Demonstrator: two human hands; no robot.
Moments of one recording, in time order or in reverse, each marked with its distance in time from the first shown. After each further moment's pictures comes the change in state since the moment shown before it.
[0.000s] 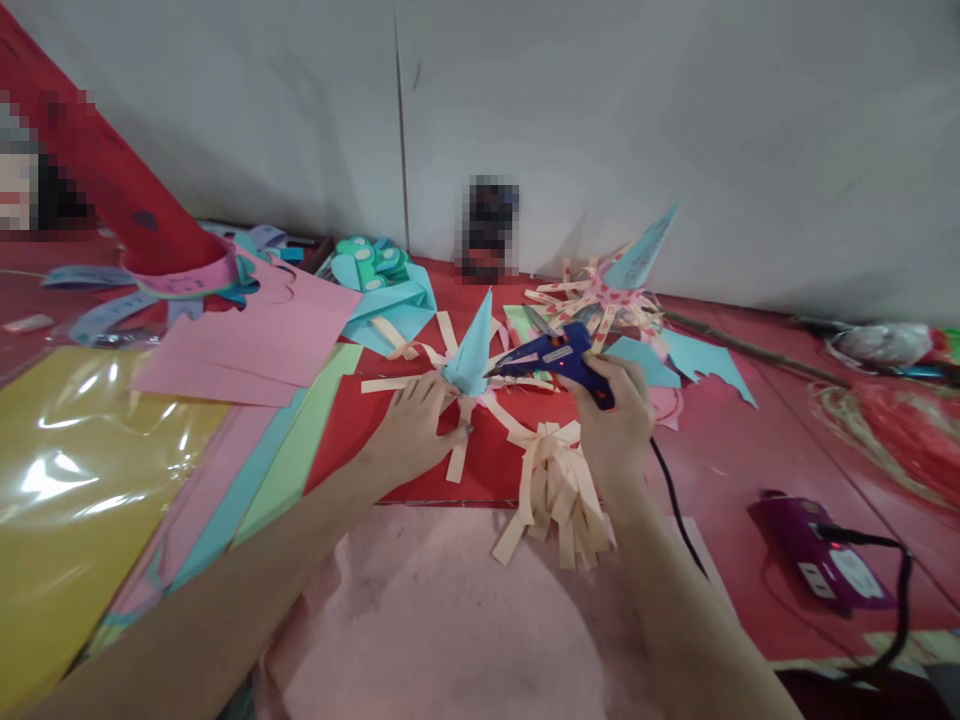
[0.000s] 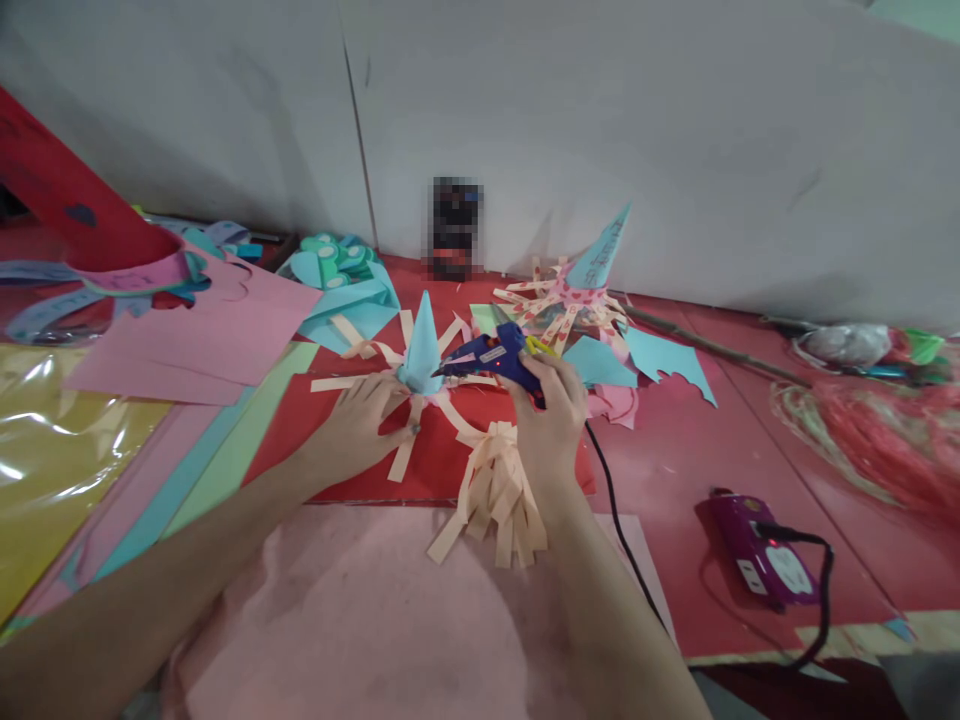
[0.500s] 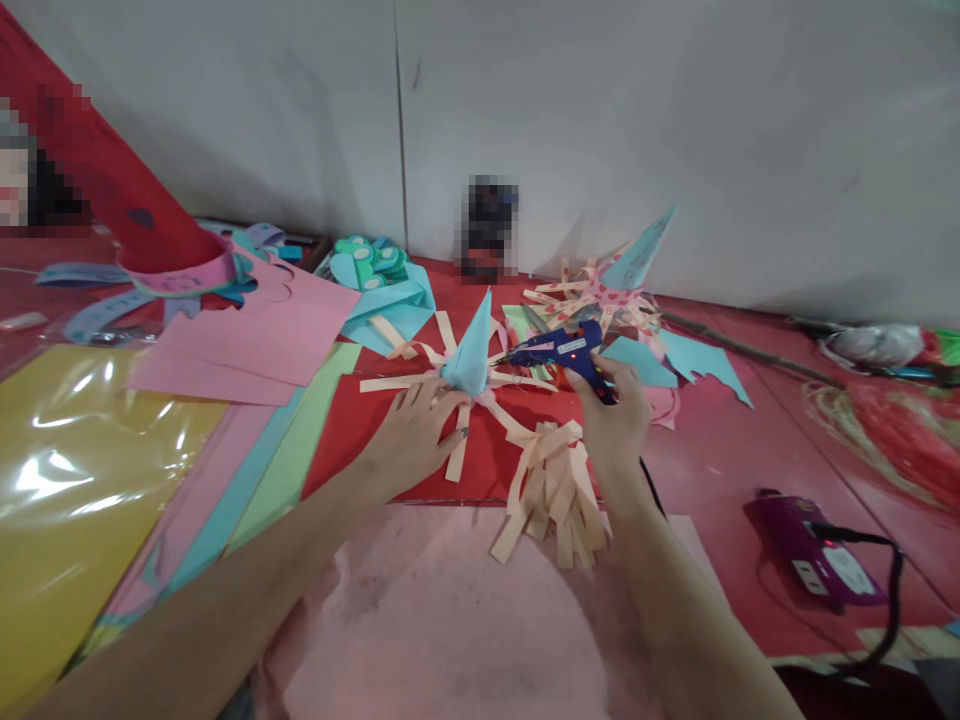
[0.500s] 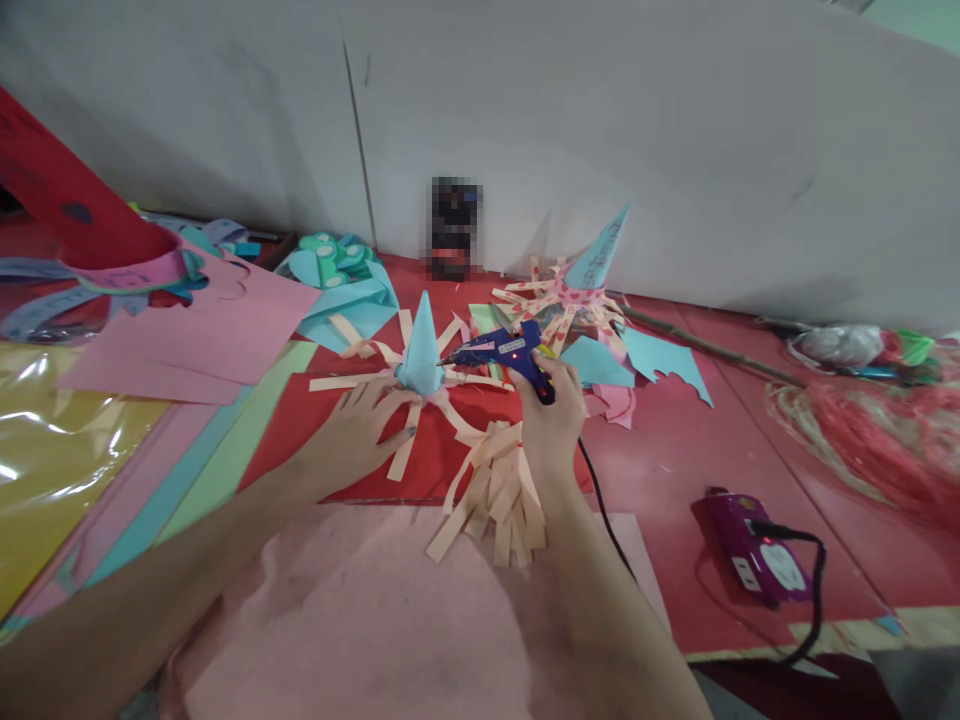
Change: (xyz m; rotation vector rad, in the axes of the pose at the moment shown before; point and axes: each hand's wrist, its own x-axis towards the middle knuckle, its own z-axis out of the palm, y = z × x) left_hand -0.008 0.006 -0.001 0.169 -0.007 0.092; right_hand 0.001 0.006 0.002 0.038 -0.029 0.299
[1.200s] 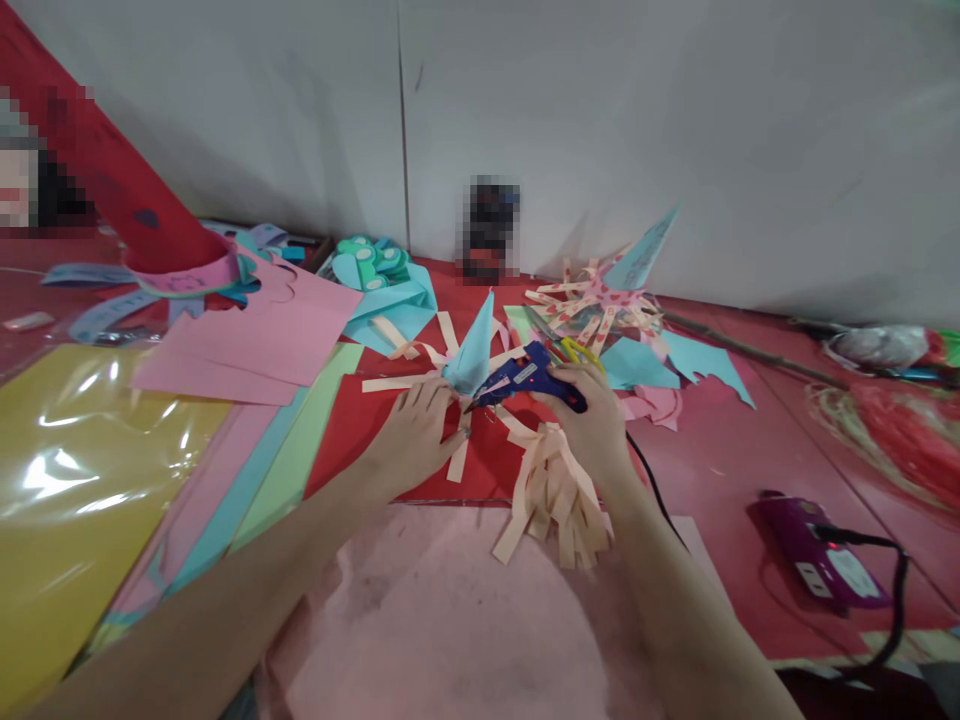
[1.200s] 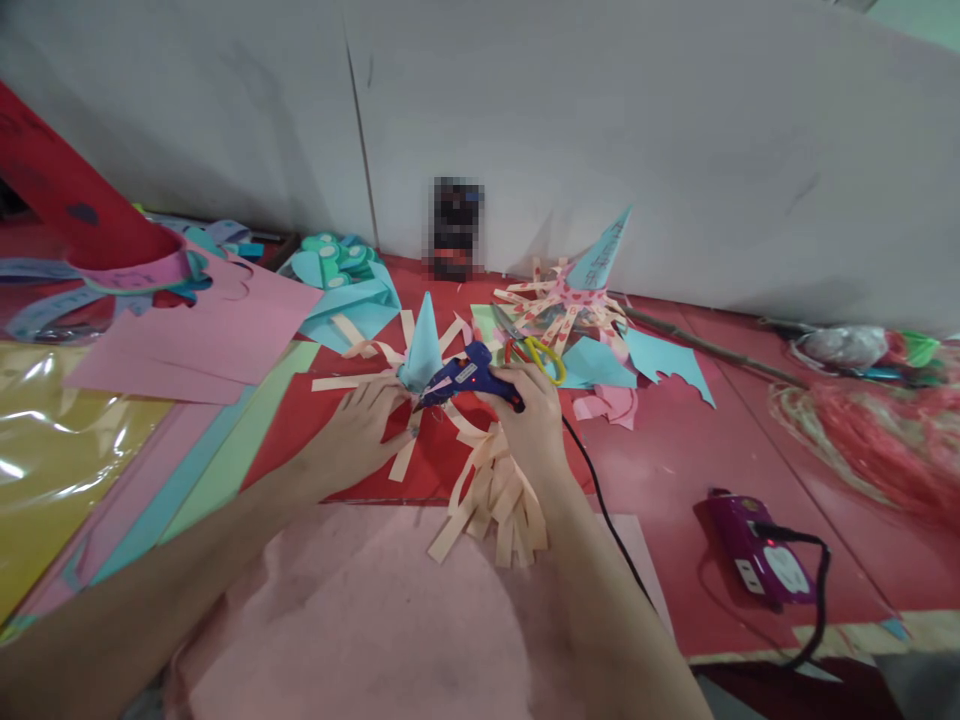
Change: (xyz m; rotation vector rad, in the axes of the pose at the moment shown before) left_hand 0.001 -0.002 0.003 -0.033 0.011 -0.046; right_hand -0.002 -0.004 0.006 0.081 -0.293 -0.196
